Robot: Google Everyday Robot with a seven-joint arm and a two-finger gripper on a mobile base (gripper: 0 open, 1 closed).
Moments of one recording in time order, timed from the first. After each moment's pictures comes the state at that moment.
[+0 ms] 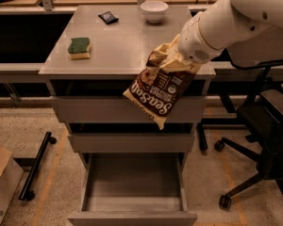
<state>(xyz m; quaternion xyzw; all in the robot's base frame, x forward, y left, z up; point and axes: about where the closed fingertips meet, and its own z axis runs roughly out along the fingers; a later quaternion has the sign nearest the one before) 0.580 -0.072 0.935 -0.63 0.69 0.03 0.36</state>
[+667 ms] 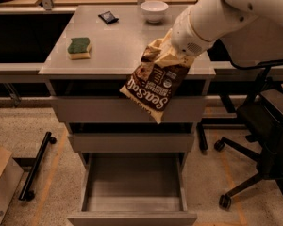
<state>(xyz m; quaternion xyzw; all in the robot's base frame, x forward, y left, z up) 0.595 -0.061 0.942 -0.65 0.68 0.02 0.35</state>
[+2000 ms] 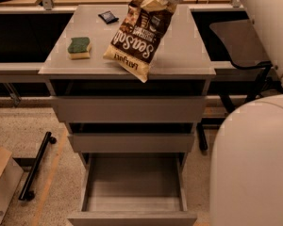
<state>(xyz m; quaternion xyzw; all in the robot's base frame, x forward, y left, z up) 0.767 -0.031 1.018 -0.64 0.62 -0.01 0.46</state>
